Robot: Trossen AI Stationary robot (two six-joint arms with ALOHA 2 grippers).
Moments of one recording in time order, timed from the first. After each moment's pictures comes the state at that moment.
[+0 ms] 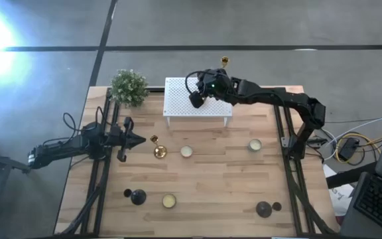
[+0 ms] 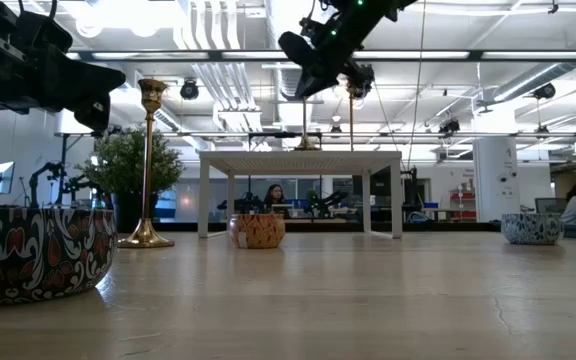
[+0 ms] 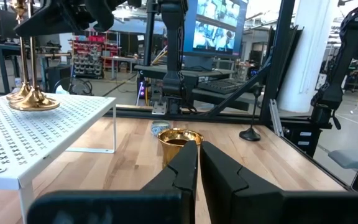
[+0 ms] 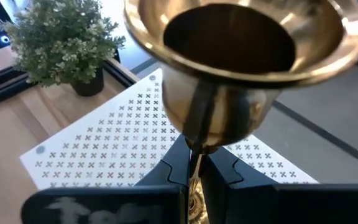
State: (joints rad) left arm 0.22 0.03 0.01 0.05 0.26 -0.09; right arm -0.33 1.73 1.57 -0.43 0.41 0.26
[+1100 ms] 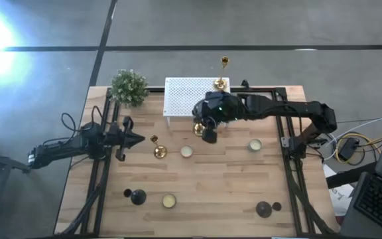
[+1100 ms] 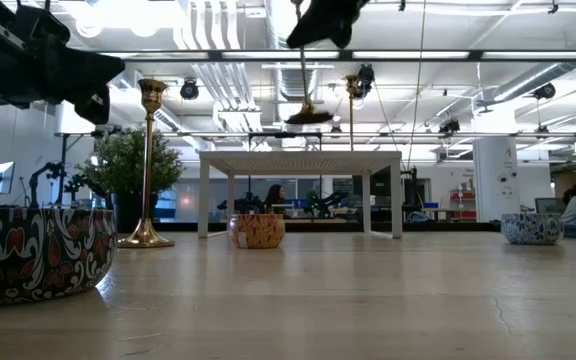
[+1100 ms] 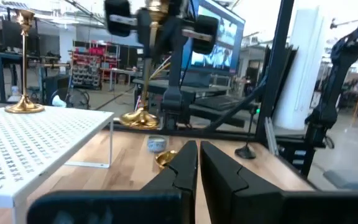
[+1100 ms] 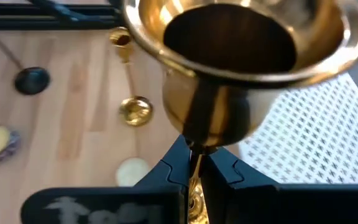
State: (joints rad) left arm 0.22 0.04 0.01 0.13 0.26 -0.15; right arm -0.08 1.61 1.55 -0.61 0.04 -0.03
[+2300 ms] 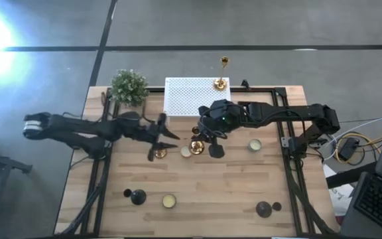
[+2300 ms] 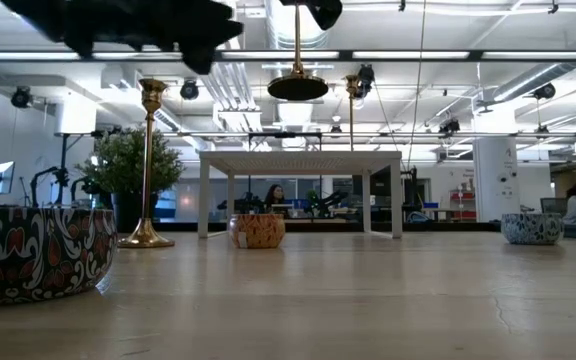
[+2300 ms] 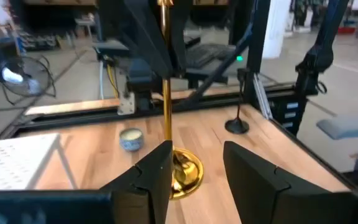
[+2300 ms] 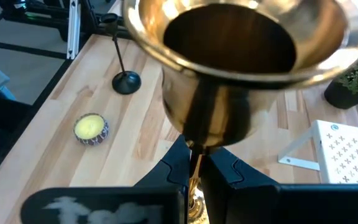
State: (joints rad) left arm 0.07 1.10 0.60 0.40 0.28 0.07; right arm -0.01 1.59 1.52 -0.54 -0.19 -0.12
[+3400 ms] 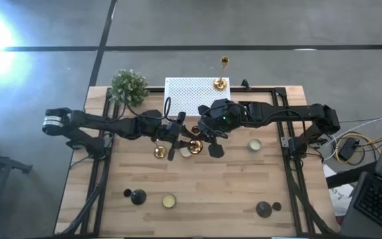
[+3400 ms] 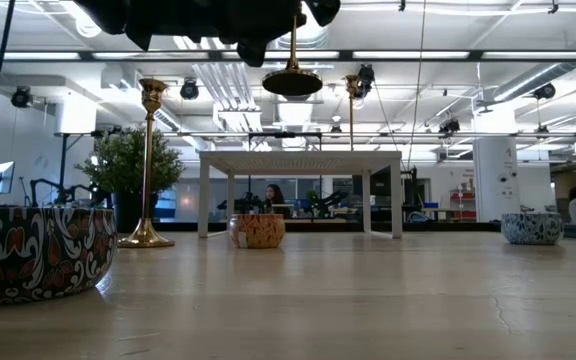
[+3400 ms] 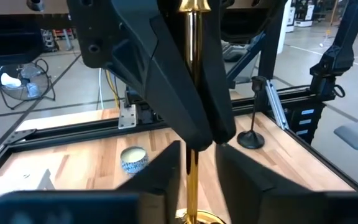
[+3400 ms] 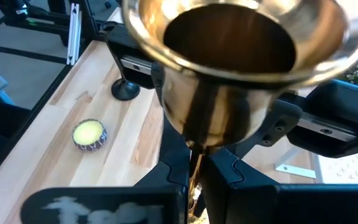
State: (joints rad) left arm 0.05 1.37 0.85 0.44 0.27 0.10; right arm -0.01 1.59 1.52 -0.51 -0.19 -0.12
